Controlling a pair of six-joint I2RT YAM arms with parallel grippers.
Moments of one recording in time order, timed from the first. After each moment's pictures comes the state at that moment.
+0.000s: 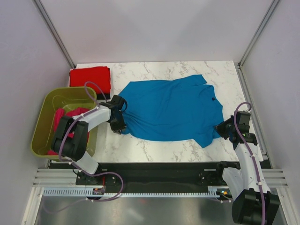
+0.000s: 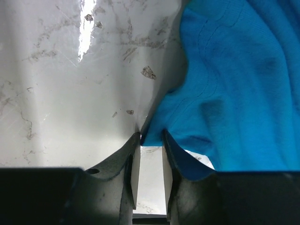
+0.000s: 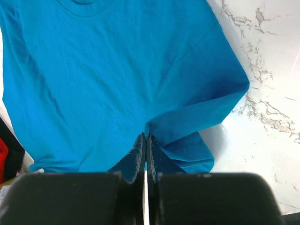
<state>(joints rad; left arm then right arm) -0.35 1.61 0.90 -0.66 -0.05 -0.65 -0.18 0.81 0.53 -0.55 -0.14 0.87</state>
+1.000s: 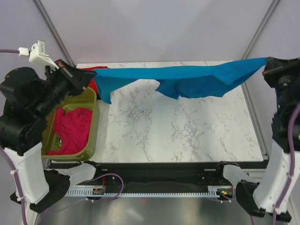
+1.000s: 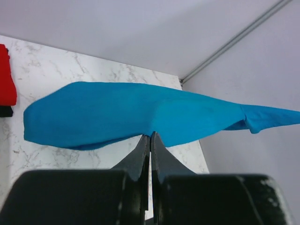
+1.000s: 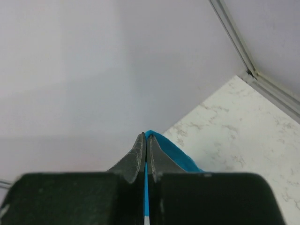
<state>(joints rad) -0.35 1.19 2.15 -1.11 -0.01 -0.60 -0.18 1.10 1.93 -0.87 0.12 0.72</state>
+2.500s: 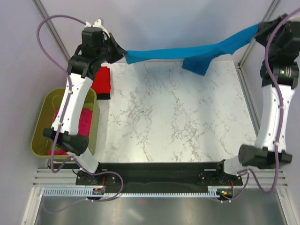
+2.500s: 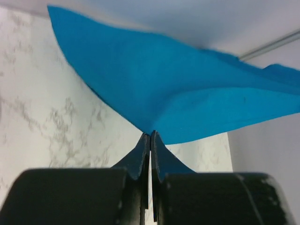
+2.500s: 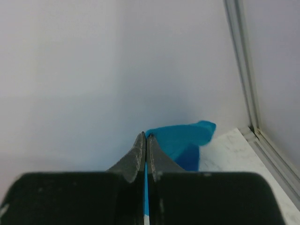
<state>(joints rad) -0.30 1.73 2.20 -0.80 0.06 -0.60 -0.21 1.56 2.10 -0.43 0.00 0.49</state>
